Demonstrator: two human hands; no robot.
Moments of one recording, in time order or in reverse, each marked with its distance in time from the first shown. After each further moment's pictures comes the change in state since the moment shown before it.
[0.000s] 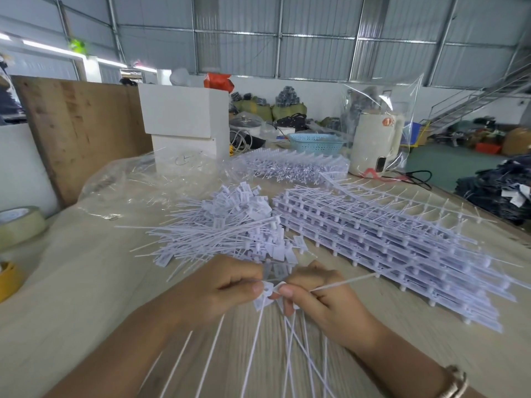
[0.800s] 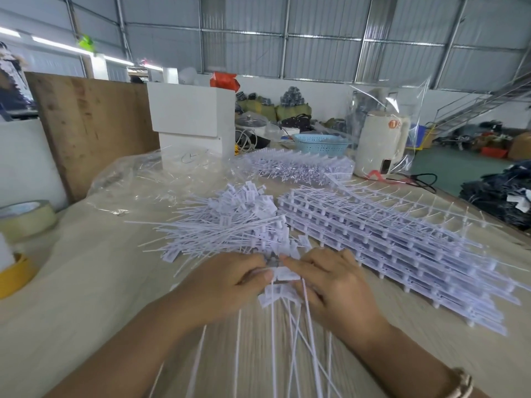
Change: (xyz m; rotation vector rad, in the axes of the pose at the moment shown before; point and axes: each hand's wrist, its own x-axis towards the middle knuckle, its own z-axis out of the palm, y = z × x) left_hand 0.005 -0.011 0.008 0.398 0.144 -0.151; right_hand -0.003 0.003 -0.008 -0.869 0.146 -0.184
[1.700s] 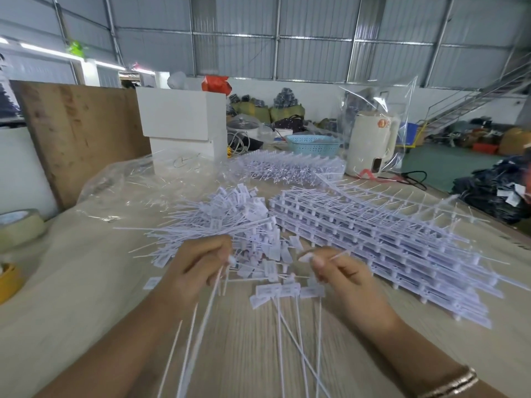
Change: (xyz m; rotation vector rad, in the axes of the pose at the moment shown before) left_hand -0.006 -0.001 -0.008 -0.651 0.317 0.122; right_hand -0.005 0.007 -0.021 0.974 -0.020 0.562
